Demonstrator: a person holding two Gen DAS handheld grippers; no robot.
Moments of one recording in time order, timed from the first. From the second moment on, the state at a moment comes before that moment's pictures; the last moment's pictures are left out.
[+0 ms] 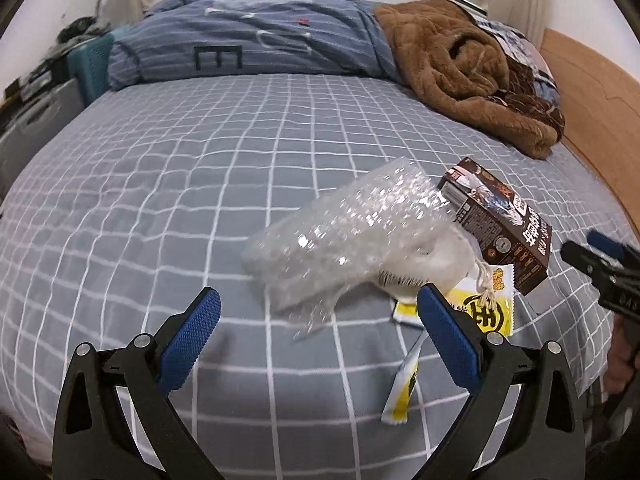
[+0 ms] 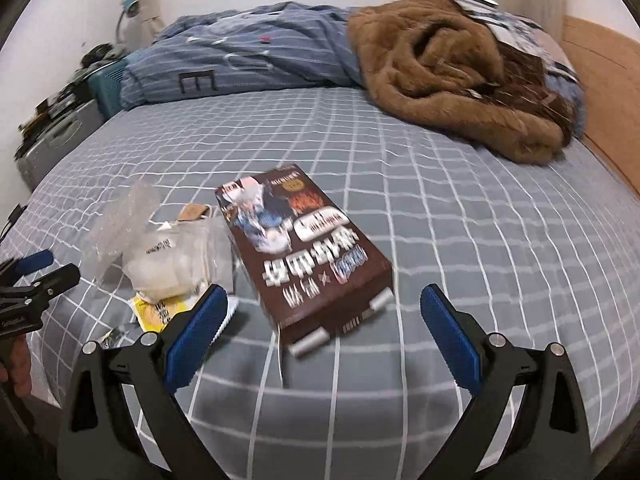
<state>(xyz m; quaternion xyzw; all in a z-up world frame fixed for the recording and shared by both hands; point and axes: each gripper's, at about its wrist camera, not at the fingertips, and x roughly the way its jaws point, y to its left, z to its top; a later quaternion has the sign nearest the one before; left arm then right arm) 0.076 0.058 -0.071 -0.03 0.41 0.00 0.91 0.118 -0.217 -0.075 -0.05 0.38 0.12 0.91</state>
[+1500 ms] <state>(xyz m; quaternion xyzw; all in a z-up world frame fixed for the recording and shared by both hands) 0.141 0.053 -0.097 -0.04 0.48 -0.07 0.87 0.196 -0.178 -0.113 -0.11 0.48 0.22 0.84</state>
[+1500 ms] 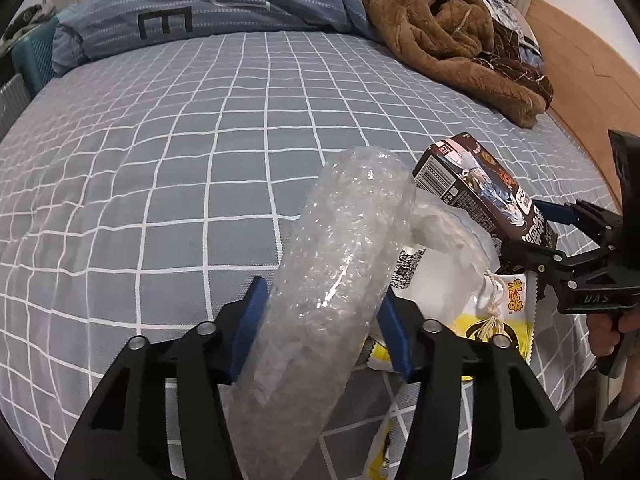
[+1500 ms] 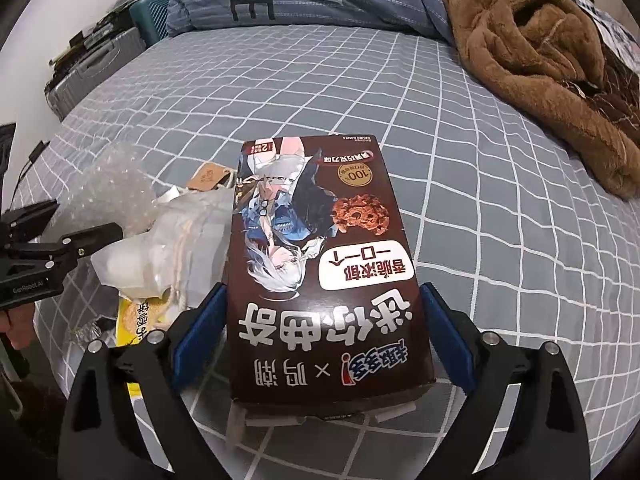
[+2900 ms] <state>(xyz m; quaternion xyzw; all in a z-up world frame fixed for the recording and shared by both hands) 0.101 0.050 -0.054 -0.06 0.45 0.00 0.89 0.127 -0.195 -0.049 -0.06 0.39 0.13 0.91</state>
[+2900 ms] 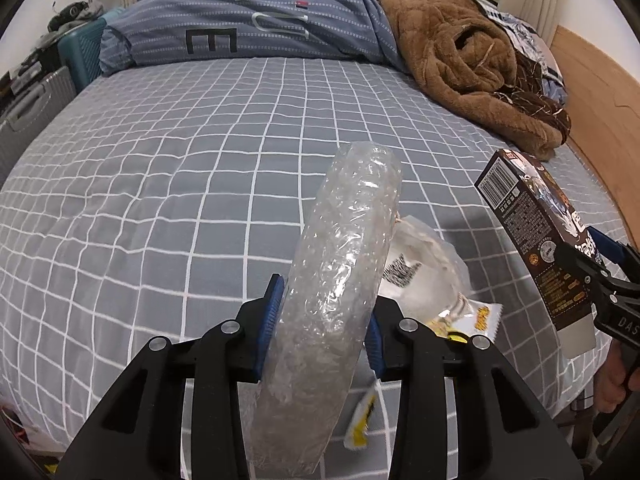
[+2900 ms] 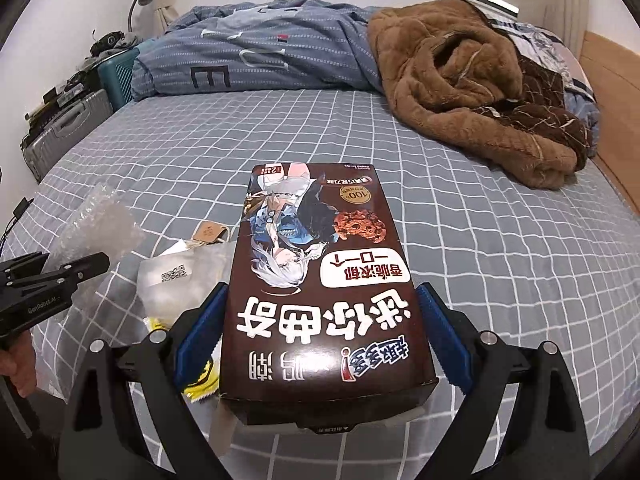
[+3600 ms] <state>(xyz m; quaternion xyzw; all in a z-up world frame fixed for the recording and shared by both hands) 0.037 0.049 -0.033 -0.07 0.44 0.01 0.89 0.051 -0.195 -0.032 -0.05 0.37 0.12 0.92</state>
